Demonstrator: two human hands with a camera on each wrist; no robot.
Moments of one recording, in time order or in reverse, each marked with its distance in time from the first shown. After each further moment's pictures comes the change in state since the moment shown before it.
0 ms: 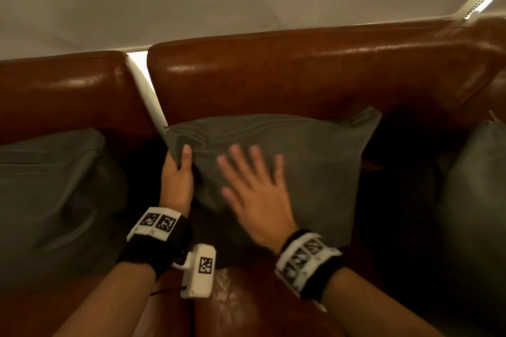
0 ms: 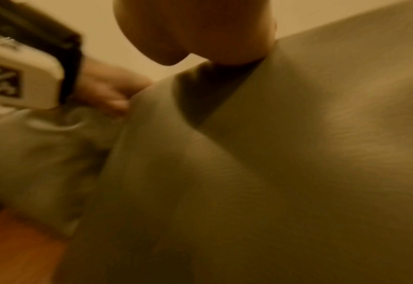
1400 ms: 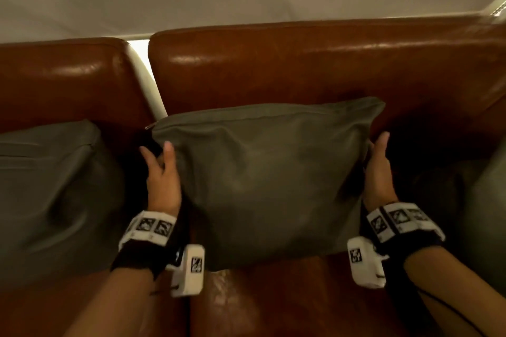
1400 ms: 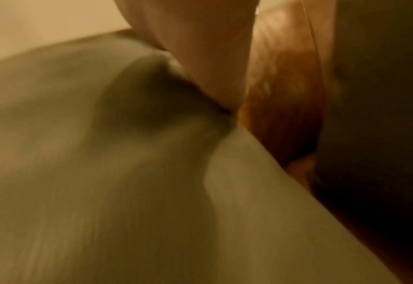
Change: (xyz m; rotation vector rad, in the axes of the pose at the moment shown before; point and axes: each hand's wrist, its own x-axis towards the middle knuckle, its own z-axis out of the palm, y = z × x) left_hand 0.004 -0.005 -0.013 0.205 0.114 -0.101; right_hand -0.005 0.172 -0.029 1.027 0.130 1.228
